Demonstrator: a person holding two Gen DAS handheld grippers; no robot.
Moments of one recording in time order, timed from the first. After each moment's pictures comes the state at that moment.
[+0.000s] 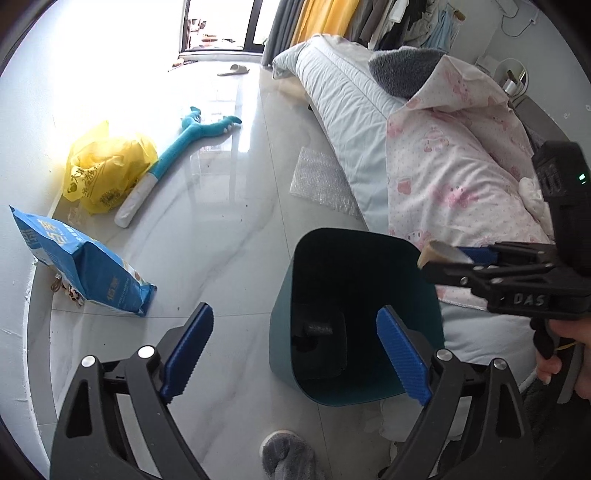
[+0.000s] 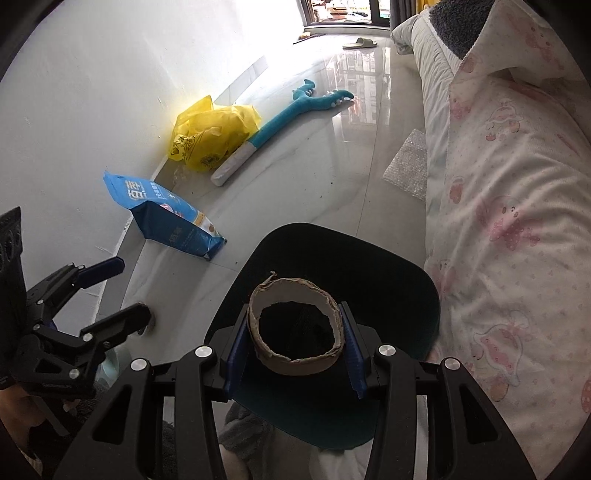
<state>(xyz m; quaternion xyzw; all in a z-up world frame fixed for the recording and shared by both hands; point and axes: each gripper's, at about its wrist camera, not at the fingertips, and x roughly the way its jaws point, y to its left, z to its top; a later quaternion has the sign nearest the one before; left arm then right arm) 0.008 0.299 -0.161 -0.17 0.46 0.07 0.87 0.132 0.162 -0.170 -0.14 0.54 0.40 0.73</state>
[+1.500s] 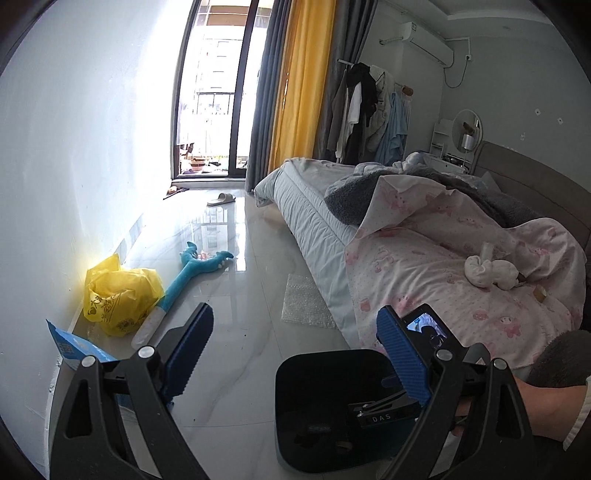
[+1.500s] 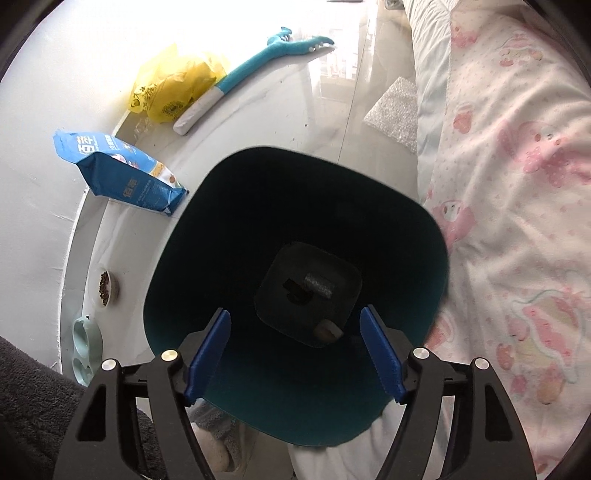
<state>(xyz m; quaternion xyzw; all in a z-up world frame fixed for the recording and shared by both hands) -0.022 0.257 -0.045 -0.08 0.24 0.08 0.96 0.132 0.161 -0.230 -0.20 0.60 0.34 0.70</state>
